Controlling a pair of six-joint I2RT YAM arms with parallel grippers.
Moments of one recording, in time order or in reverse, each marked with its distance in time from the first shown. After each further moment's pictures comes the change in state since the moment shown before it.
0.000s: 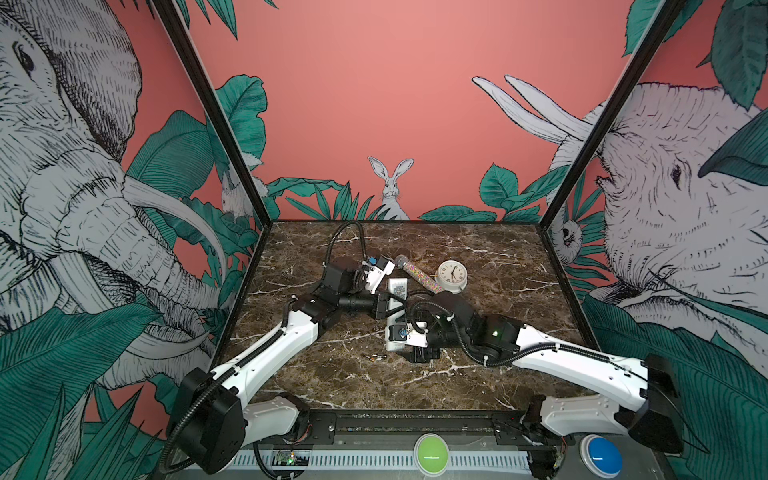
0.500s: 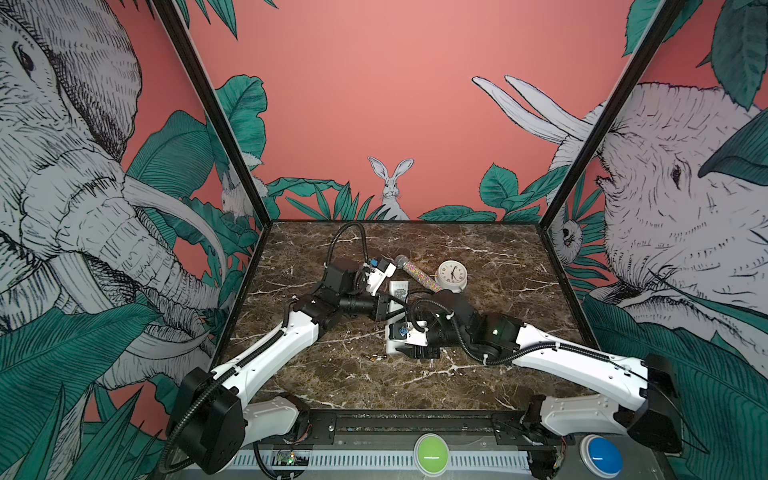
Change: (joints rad) left arm -0.005 0.000 -0.007 -0.011 0.017 0.005; right arm -0.006 0.006 0.010 -0.015 -0.017 0.007
